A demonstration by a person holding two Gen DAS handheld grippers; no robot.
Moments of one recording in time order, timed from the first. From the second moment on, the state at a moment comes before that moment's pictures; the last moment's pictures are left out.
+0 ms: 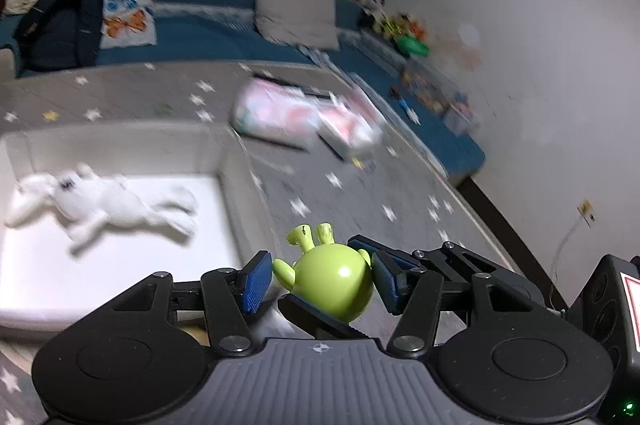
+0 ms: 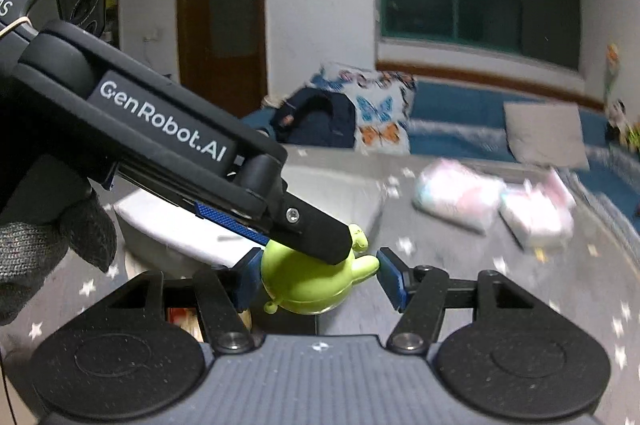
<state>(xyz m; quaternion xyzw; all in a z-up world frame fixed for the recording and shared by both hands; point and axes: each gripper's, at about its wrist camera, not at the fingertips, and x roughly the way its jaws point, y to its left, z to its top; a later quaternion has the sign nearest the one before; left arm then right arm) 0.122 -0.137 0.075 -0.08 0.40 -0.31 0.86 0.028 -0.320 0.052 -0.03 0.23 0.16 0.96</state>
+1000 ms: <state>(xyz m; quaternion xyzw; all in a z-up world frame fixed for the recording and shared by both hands) 0.249 -0.077 -0.003 -0.21 0.48 -0.26 0.81 0.178 -0.268 0.006 -0.12 0.35 0.22 0.90</state>
